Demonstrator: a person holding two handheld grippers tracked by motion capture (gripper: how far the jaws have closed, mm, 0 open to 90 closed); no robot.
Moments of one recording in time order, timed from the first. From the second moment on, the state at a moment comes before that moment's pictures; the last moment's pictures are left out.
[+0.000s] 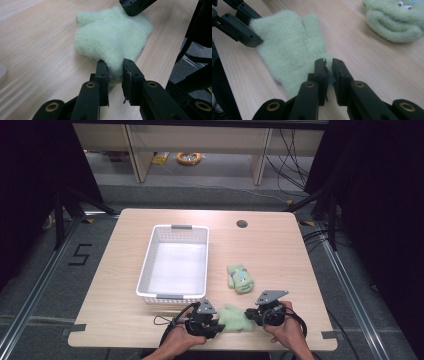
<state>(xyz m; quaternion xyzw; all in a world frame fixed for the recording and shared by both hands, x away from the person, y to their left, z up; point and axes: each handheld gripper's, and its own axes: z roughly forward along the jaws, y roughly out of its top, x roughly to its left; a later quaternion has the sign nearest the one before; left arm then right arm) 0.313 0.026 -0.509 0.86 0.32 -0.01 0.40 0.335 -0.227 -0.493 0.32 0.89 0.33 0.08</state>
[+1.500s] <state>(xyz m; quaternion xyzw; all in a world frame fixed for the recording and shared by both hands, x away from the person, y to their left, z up) 0.294 0.071 -0.497 0.82 0.38 0.01 0.43 0.449 -0.203 -0.492 0.41 0.85 0.32 0.11</state>
